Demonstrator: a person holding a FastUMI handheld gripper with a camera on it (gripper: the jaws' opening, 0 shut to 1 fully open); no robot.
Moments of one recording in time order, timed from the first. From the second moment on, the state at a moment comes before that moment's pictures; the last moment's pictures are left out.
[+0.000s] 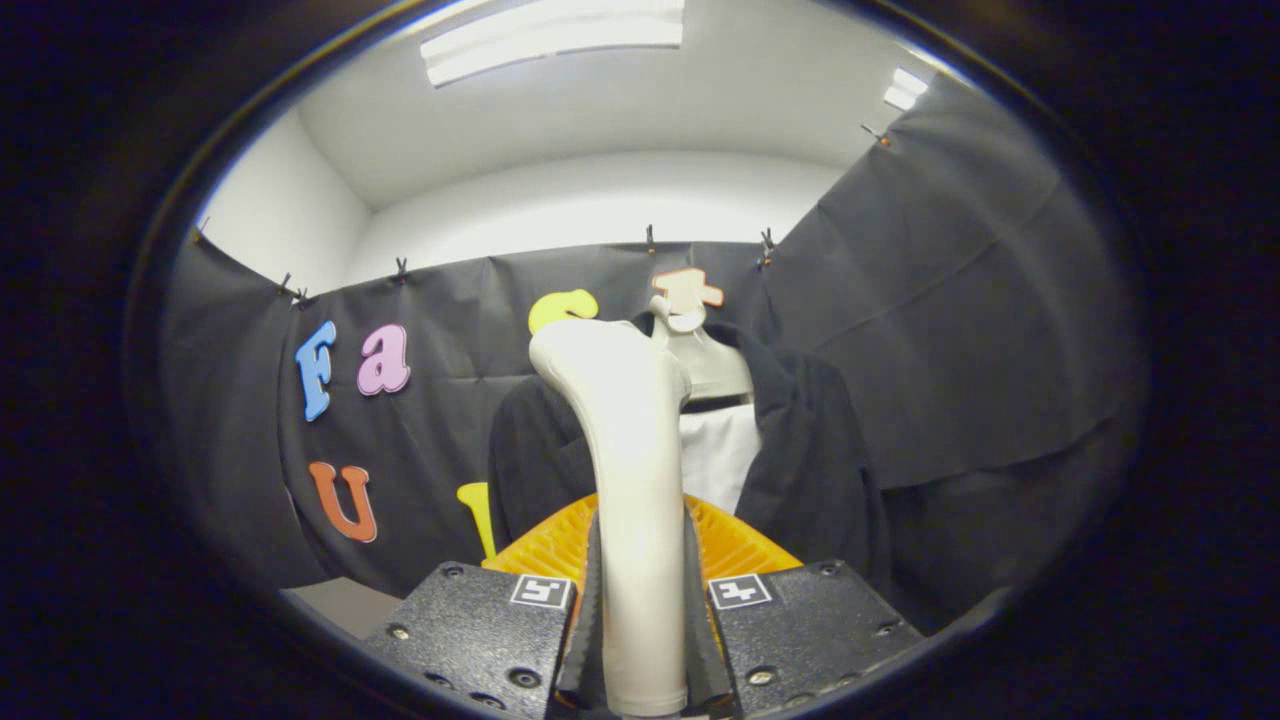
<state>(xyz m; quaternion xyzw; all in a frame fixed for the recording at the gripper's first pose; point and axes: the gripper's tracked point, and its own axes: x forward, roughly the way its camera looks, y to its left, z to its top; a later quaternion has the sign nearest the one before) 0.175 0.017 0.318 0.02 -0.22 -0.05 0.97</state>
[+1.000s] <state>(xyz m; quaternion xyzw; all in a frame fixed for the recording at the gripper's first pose) 0.213 0.035 0.300 -0.11 -0.26 -0.16 0.95</state>
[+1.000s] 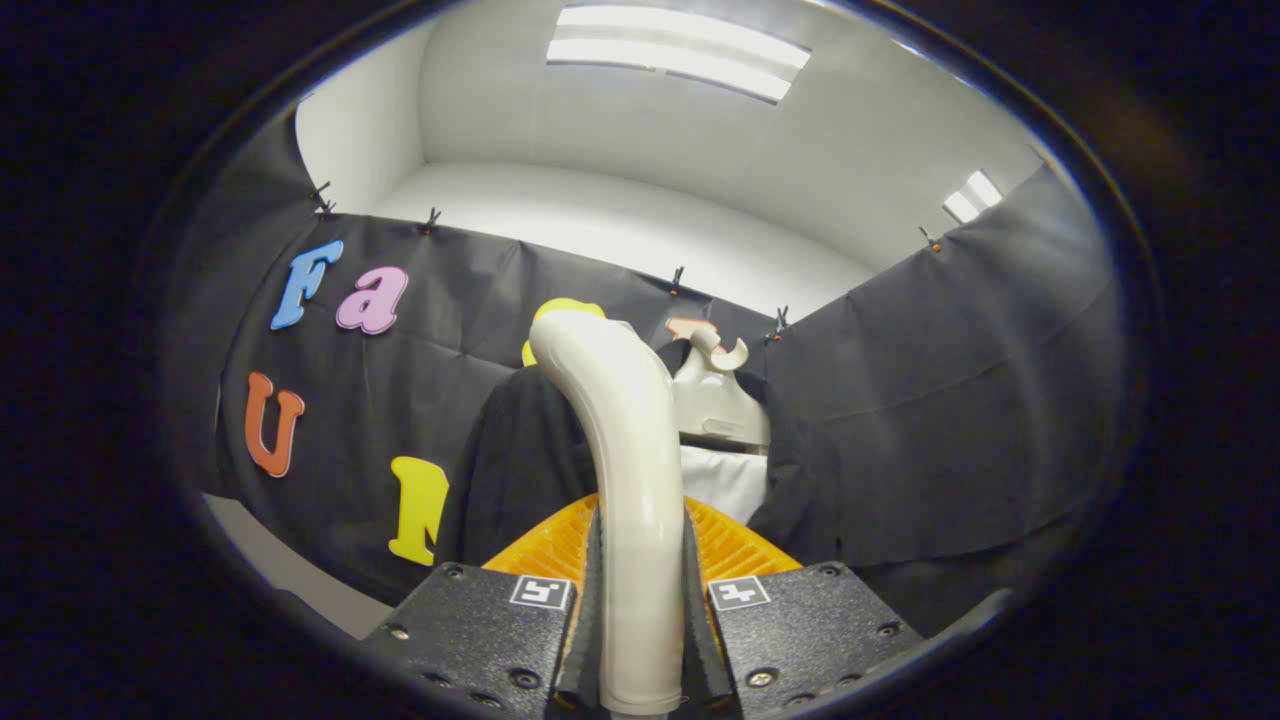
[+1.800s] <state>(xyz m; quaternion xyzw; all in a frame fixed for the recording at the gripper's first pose) 0.221 0.008 0.197 -0.11 -0.15 -0.20 0.96</state>
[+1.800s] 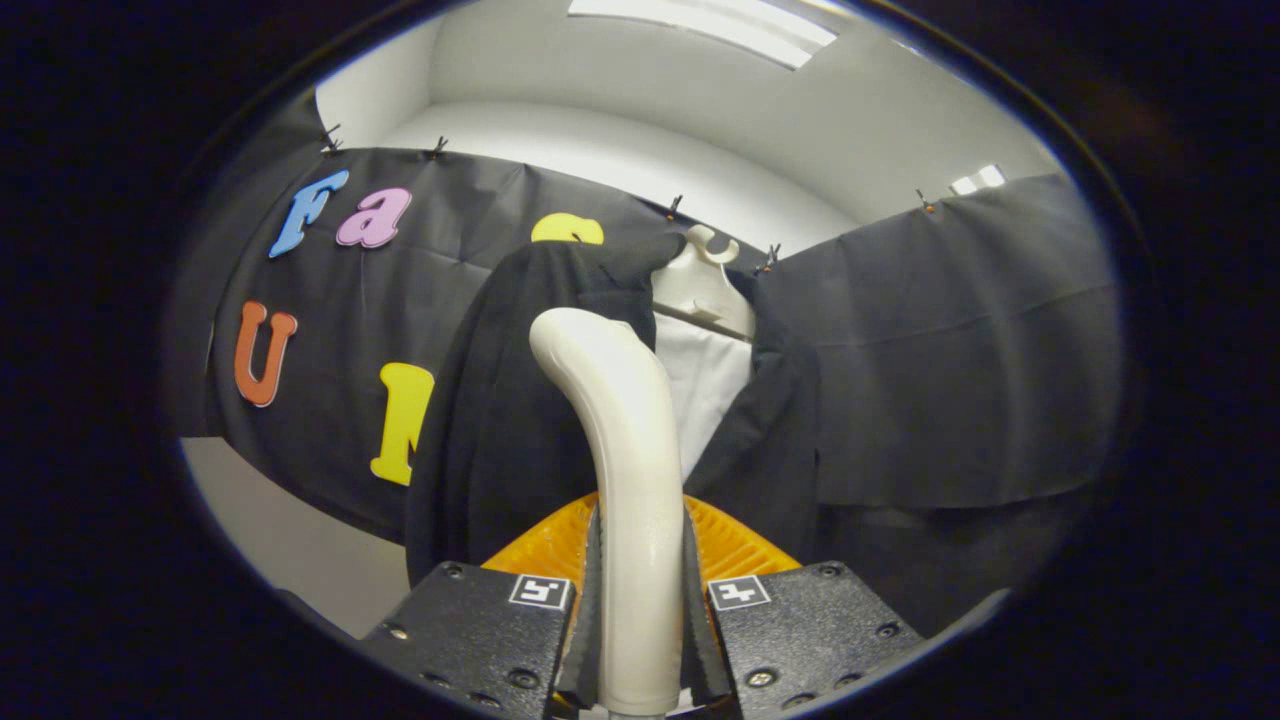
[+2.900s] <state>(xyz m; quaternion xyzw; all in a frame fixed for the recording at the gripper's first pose) 0.231 -0.020 0.067 -0.12 -0.03 -0.20 0.97</state>
